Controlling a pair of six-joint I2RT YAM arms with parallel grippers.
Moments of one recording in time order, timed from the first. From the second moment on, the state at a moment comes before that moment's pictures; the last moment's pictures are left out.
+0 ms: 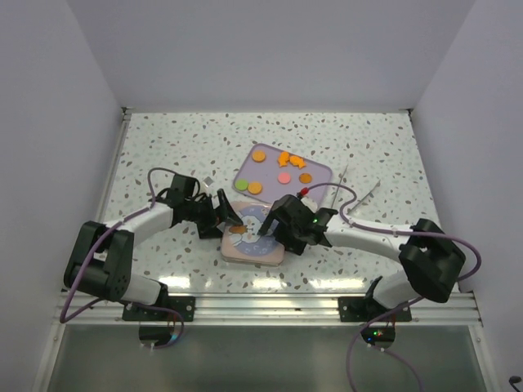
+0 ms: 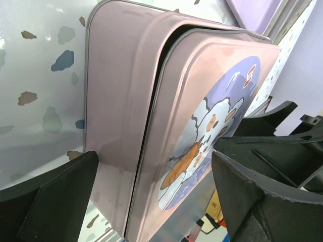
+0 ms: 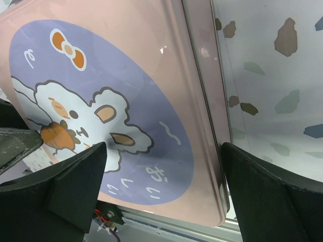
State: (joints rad) left arm -0.27 1.43 0.65 -0.25 0.65 -0.72; right arm 0.93 1.46 0.83 -0.37 0.13 1.37
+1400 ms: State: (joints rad) left arm -0.27 1.43 0.75 -0.36 0.60 -0.65; right arm 0.89 1.72 1.26 -0.79 0.08 1.24
